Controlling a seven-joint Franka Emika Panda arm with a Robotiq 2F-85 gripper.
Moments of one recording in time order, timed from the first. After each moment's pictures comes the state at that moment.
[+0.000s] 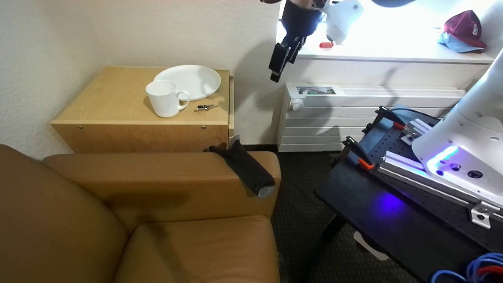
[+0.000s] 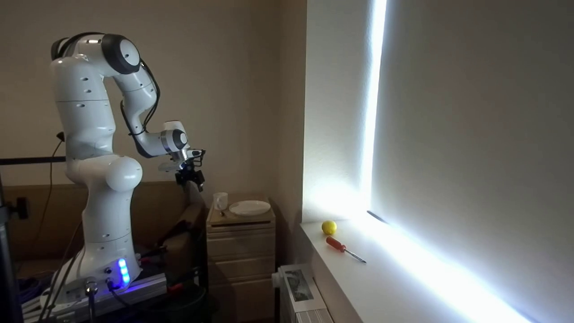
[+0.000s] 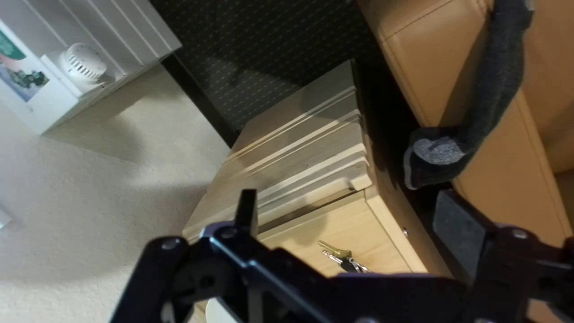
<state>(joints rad) 0.19 -0.15 0.37 -2.62 -0.30 2.64 0.49</state>
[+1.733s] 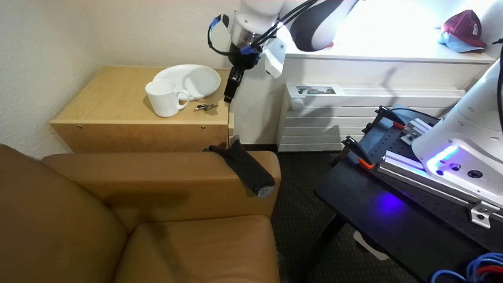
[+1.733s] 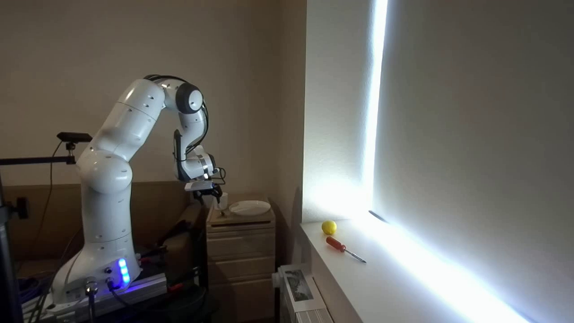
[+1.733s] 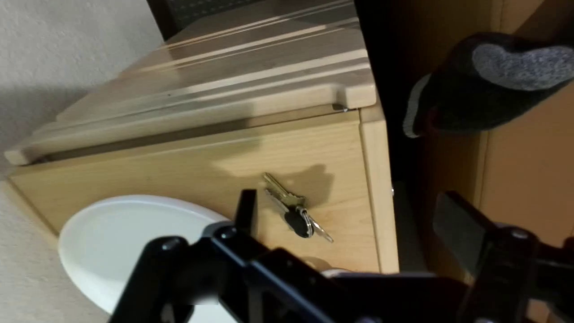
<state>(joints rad) -0.10 0.52 0.54 -2.18 -1.04 2.82 0.62</state>
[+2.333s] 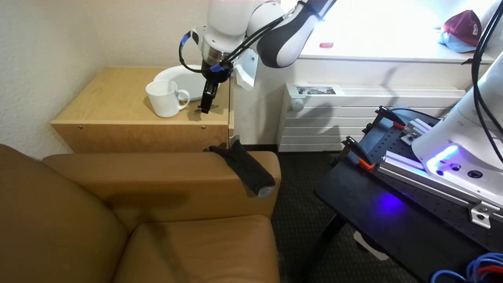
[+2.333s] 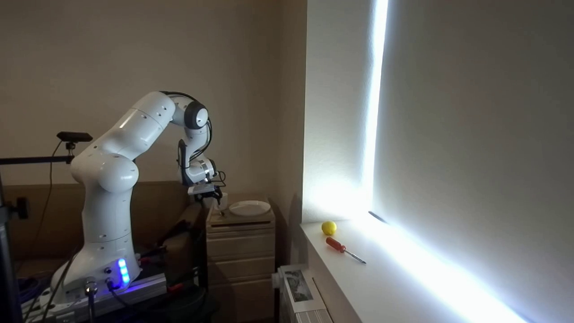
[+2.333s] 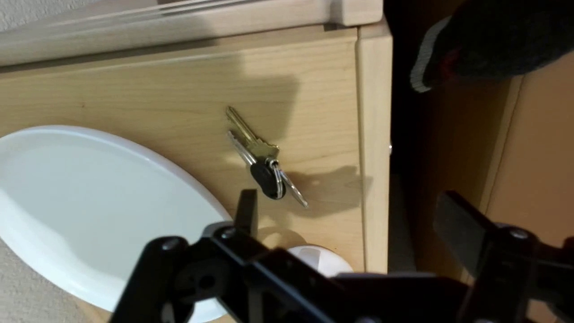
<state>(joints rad) 0.07 0.71 0.47 -1.92 -1.09 2.75 0.59</state>
